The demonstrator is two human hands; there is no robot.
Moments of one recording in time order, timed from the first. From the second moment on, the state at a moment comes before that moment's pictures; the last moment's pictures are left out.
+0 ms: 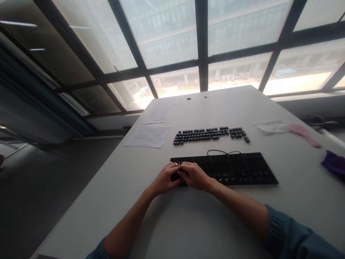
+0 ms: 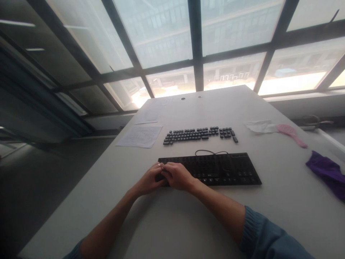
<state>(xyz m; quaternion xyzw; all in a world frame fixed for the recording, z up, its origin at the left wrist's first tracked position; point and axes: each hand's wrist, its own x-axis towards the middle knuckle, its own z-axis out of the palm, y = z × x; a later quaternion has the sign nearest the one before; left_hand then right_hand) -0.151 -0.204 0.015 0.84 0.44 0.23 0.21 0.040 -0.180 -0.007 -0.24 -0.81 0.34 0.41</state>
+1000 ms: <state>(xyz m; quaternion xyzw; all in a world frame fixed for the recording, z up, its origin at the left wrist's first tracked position) -0.143 -0.205 -0.017 0.76 0.52 0.33 0.20 0.037 -0.175 -0.008 -0.30 -0.71 0.38 0.51</state>
